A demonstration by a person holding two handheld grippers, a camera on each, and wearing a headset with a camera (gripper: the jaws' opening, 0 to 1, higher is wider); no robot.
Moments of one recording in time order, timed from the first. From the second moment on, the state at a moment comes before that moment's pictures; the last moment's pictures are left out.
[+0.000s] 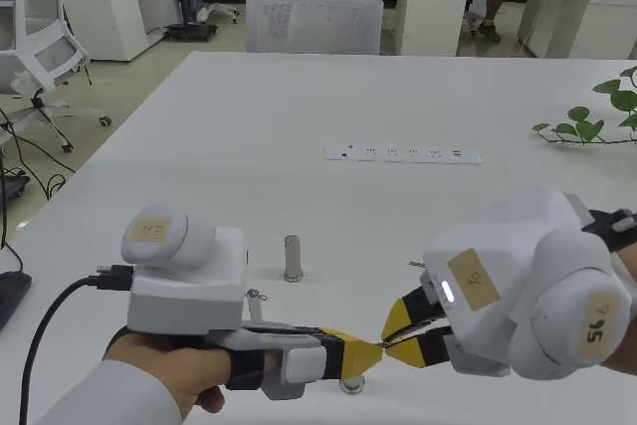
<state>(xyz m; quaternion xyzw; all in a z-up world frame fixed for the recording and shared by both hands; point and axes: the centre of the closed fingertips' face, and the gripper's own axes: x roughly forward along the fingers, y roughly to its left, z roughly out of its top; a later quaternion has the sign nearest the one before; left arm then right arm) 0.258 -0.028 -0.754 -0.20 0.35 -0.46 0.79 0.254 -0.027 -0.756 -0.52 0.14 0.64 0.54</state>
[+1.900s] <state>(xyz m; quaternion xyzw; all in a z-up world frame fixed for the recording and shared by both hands) 0.229 -0.027 -0.747 0.12 0.18 -0.60 0.77 0.224 -0.031 -0.758 -0.33 0.27 0.72 0.55</state>
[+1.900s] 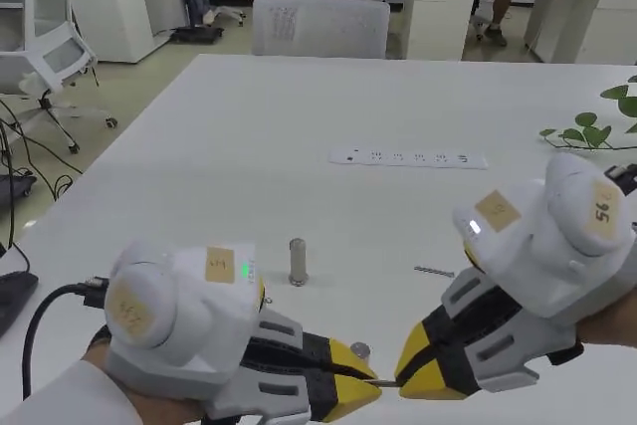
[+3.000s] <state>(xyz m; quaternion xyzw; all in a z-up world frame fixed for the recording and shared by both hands) 0.249 0.004 -0.795 0.15 0.23 -0.56 0.78 0.238 -0.049 -0.762 -0.34 0.26 0.69 0.57</state>
